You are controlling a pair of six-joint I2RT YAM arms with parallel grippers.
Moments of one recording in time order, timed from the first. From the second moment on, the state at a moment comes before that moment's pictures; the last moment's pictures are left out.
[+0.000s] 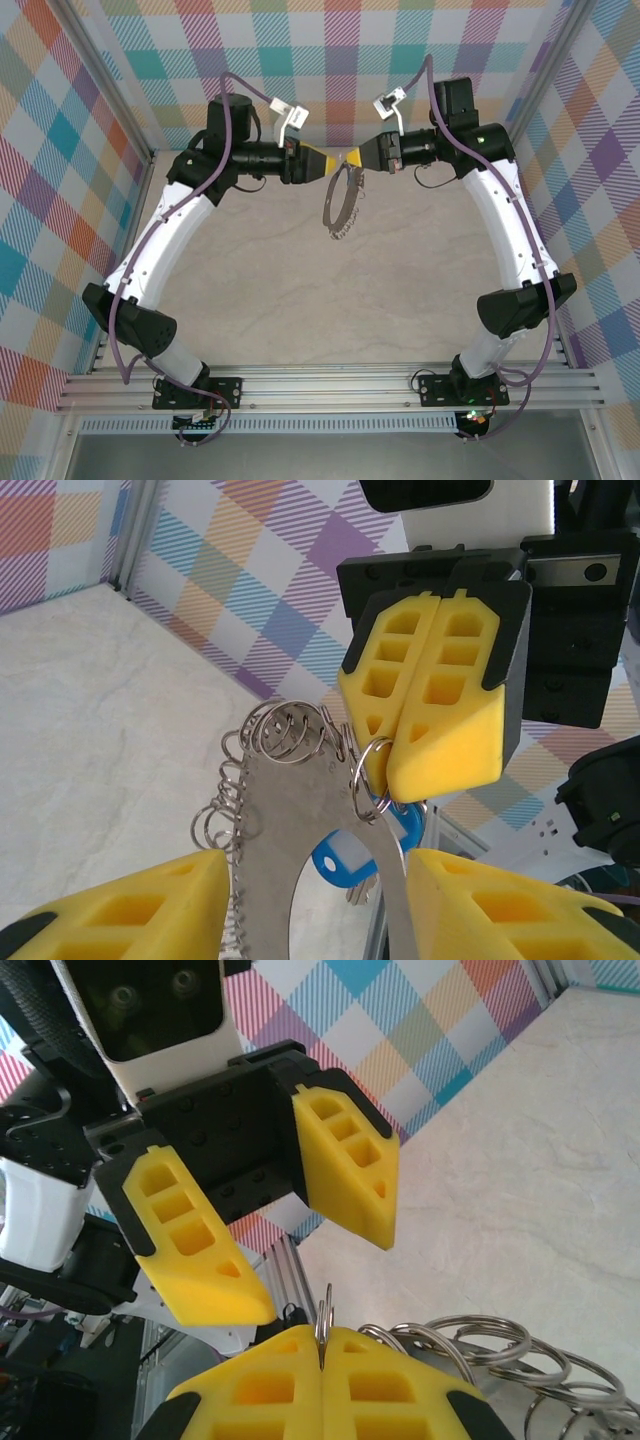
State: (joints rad) left arm -0.44 1.61 1.87 -0.64 0.86 -0.25; right arm 0.33 1.70 2.09 -1.02 -1.09 0.15
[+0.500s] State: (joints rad) left arm -0.44 1.63 1.88 -0.55 0.89 -0.32; right arm 0.34 1.70 2.09 -0.99 -1.11 0.18
